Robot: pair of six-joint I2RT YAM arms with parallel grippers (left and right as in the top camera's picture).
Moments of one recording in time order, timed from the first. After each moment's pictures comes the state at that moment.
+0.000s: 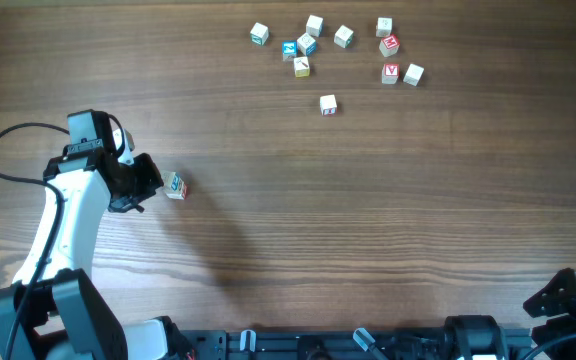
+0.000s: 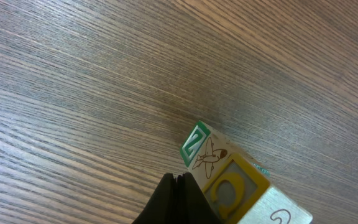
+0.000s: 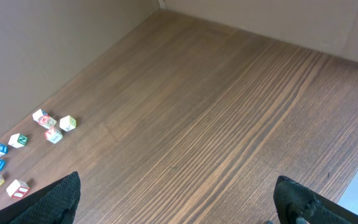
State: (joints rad) left arm 0.23 1.51 0.95 -0.76 0.14 -0.24; right arm 0.02 0.29 1.18 -1.48 0.54 0.65
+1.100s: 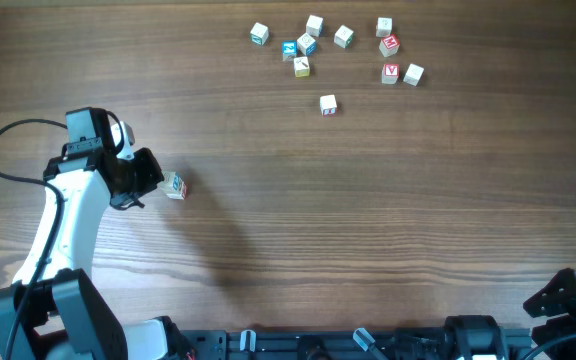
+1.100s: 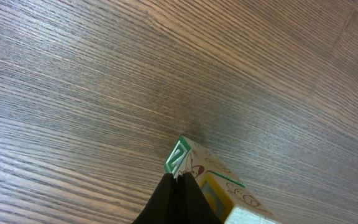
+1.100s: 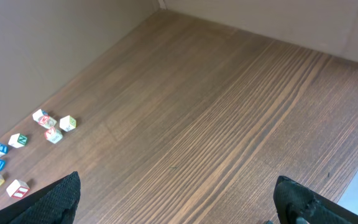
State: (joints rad) left arm 0.23 1.51 0.95 -0.71 0.18 -0.24; right arm 0.02 0.29 1.18 -1.48 0.54 0.65
